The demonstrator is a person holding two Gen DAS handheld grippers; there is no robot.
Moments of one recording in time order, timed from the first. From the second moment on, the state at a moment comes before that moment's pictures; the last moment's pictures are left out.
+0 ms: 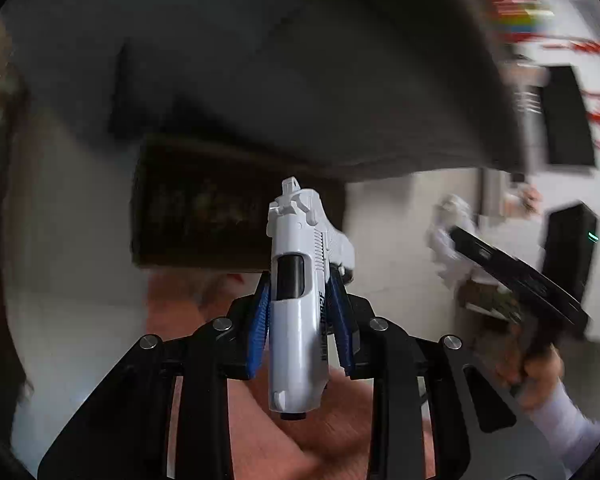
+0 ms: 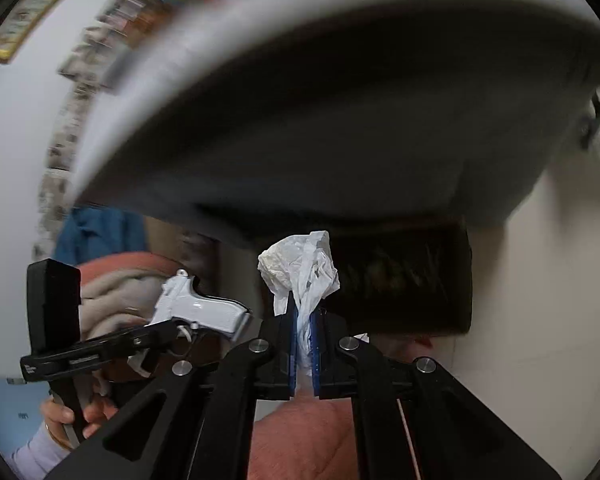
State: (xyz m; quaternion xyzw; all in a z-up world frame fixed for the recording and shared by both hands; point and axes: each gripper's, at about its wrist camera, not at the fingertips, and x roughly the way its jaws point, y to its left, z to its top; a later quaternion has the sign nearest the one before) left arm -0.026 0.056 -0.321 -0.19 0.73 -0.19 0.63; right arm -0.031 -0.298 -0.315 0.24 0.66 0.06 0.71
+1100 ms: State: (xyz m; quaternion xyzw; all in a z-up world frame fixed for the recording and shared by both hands) left arm 0.008 -0.014 -0.195 0.03 0.61 -0.10 0.78; right arm -0.033 -0.330 -0.208 0.26 0.57 -0.02 0.78
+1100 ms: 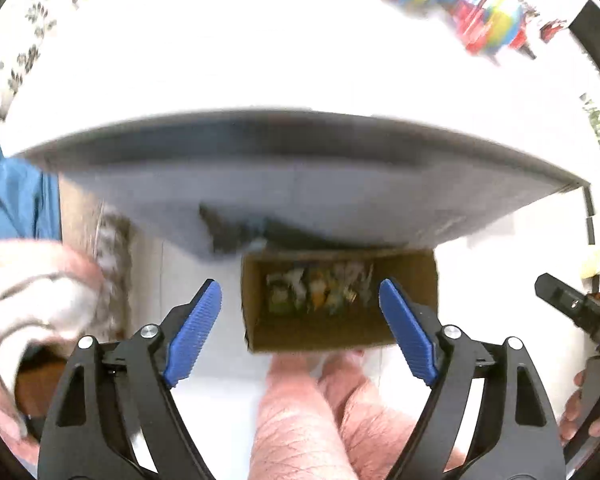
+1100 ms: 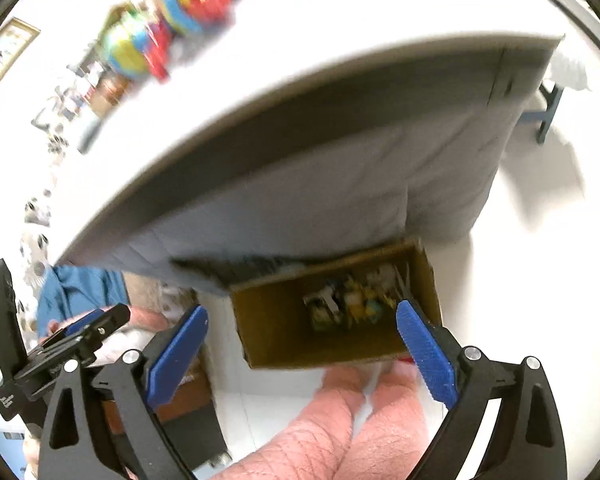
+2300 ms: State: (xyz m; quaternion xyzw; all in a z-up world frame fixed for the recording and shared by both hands) left arm 0.127 -0.112 -0.151 0.01 0.59 -0.22 0.78; right arm 0.015 -0.432 -0.142 0.35 0.46 -0.11 0.81
